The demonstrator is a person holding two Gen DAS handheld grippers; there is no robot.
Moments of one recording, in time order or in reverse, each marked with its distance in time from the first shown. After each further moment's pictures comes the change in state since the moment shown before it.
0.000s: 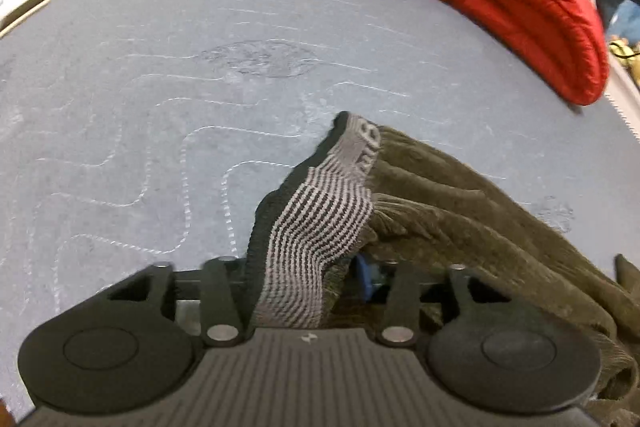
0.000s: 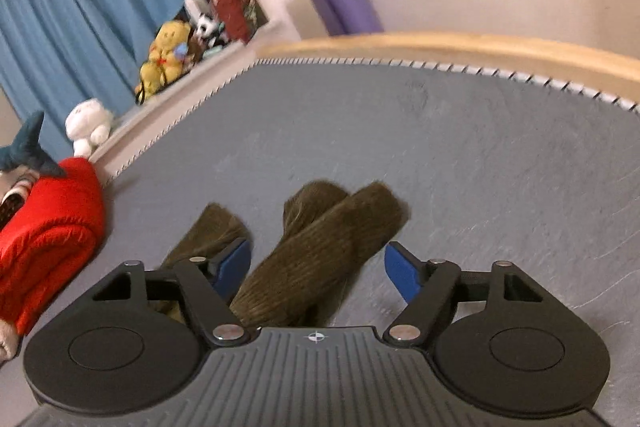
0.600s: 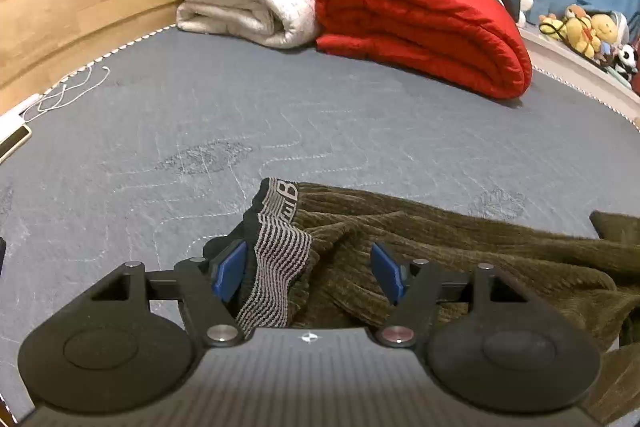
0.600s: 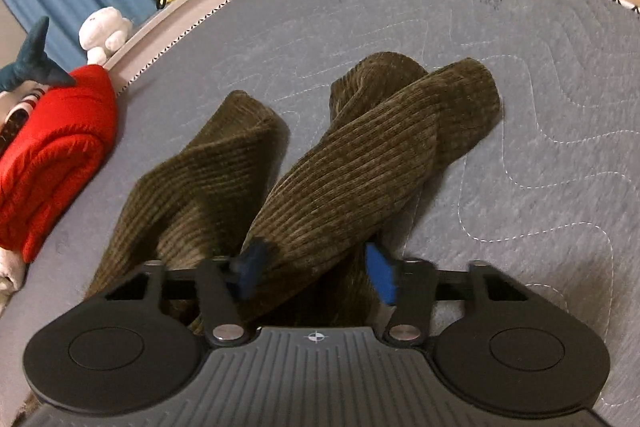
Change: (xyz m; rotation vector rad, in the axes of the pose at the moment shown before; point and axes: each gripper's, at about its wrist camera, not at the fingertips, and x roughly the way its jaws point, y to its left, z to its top) left arm -0.061 -0.064 -0.035 0.249 -0.286 -0.017; right arm 0.092 0.041 -0.043 -0.070 0.252 0.060
